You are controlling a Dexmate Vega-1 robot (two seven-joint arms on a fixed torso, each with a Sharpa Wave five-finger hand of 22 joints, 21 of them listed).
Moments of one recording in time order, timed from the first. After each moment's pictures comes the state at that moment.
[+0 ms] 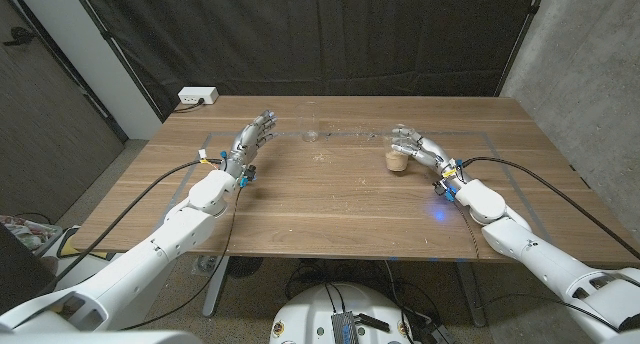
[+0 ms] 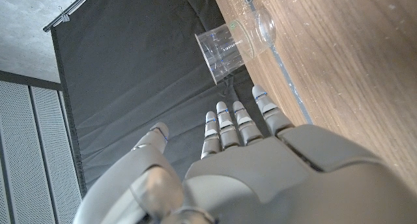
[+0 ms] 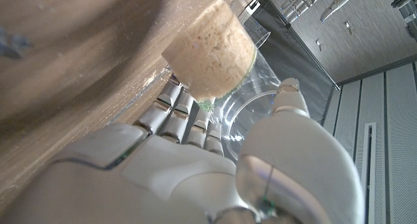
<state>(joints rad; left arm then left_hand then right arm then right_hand) 0.88 0.67 0.48 -1.44 -0.60 -0.31 0.11 0.27 0.08 0.47 0.10 0.17 0.19 -0.02 0.22 0.21 0.28 -0.04 0.23 0.22 0.20 -0.04 0.18 0.17 0.26 0.10 0.26 0.19 -0.77 -0.58 -0.49 -1.00 0.28 0.73 0.18 0.78 0.07 0.18 -0.16 0.19 0.08 -0.09 0.46 0.43 0.19 -0.09 0.63 0.71 0.40 -0.05 0.58 0.69 0.42 -0.04 0.56 0.39</state>
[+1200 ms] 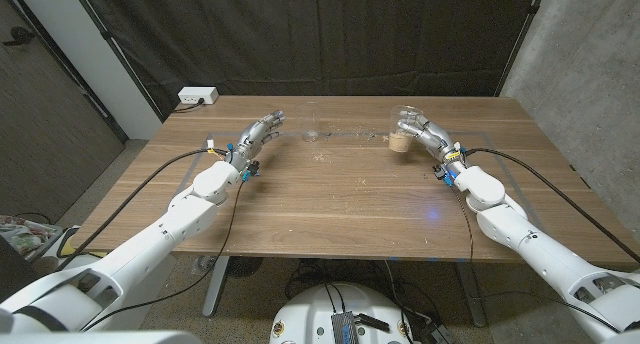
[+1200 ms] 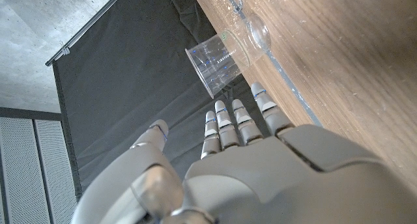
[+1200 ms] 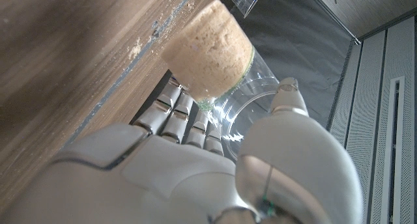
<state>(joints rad) 0.77 0.64 0.53 -1.31 -0.51 -0.33 0.02 0.30 0.07 0.48 0.07 0.17 0.19 -0.03 0.22 0.21 0.30 -0.06 0.23 0.22 0.23 -0.04 0.18 0.17 0.28 0.09 0.27 0.20 -0.79 -0.56 -0.43 -1.14 0.39 0.58 0.14 0.79 0.07 0.18 -0.15 0.18 0.08 -0.09 0.47 0.46 0.17 -0.07 0.64 0.73 0.37 -0.04 0.51 0.67 0.39 -0.04 0.56 0.39</state>
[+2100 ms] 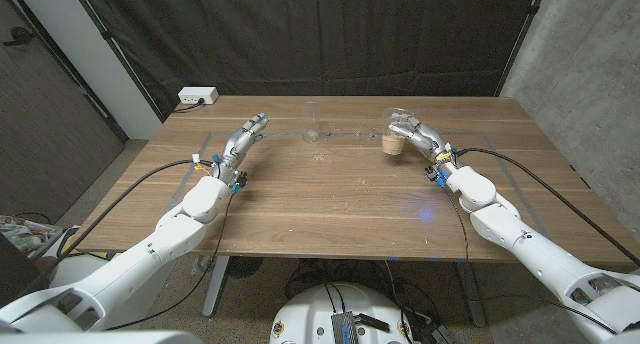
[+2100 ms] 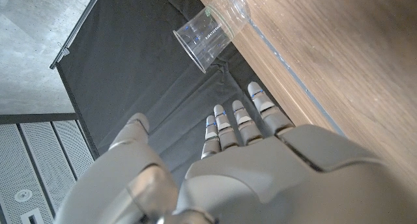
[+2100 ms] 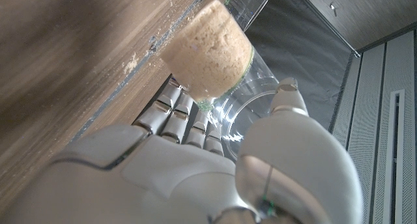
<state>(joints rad) 0.88 0.70 0.52 -1.33 -0.38 -0.48 0.24 0.37 -0.07 0.43 -0.03 0.17 0.11 -0.04 0.21 0.23 0.23 -0.10 0.21 0.24 0.20 -0.04 0.18 0.18 0.29 0.04 0.27 0.20 -0.78 -0.56 -0.46 -1.16 0.34 0.54 0.12 0.79 0.07 0.18 -0.14 0.18 0.08 -0.09 0.48 0.47 0.17 -0.08 0.65 0.74 0.38 -0.04 0.48 0.66 0.38 -0.04 0.57 0.39</state>
